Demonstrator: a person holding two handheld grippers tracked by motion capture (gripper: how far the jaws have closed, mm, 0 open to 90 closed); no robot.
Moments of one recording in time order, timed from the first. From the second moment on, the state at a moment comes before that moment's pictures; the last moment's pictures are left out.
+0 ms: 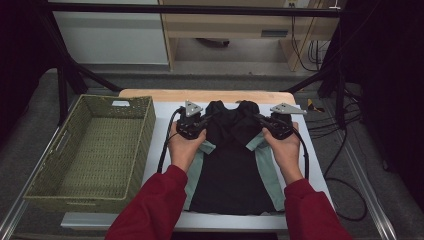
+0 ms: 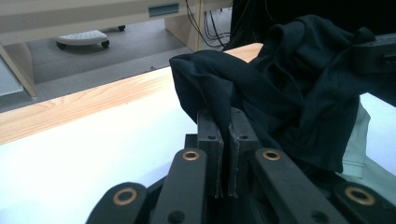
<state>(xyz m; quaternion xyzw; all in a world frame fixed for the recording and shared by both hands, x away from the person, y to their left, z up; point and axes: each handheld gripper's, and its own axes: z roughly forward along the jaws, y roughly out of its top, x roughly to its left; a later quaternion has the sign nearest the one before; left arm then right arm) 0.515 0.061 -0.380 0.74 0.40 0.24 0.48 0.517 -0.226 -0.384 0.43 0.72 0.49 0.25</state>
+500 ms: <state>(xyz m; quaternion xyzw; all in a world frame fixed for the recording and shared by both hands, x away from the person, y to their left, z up) 0.495 0.062 -0.399 0.72 0.40 0.25 0.50 0.494 -0.221 -0.397 0.41 0.72 0.50 0.24</state>
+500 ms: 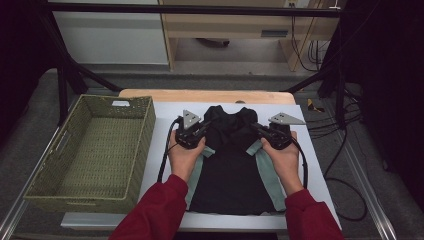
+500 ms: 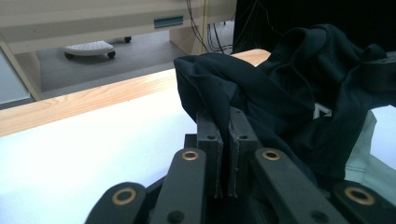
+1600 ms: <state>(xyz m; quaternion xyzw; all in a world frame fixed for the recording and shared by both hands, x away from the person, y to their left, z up) 0.448 0.076 -0.441 0.76 0.38 0.23 0.48 0.441 -0.229 -0.440 0.41 0.73 0.50 0.20</state>
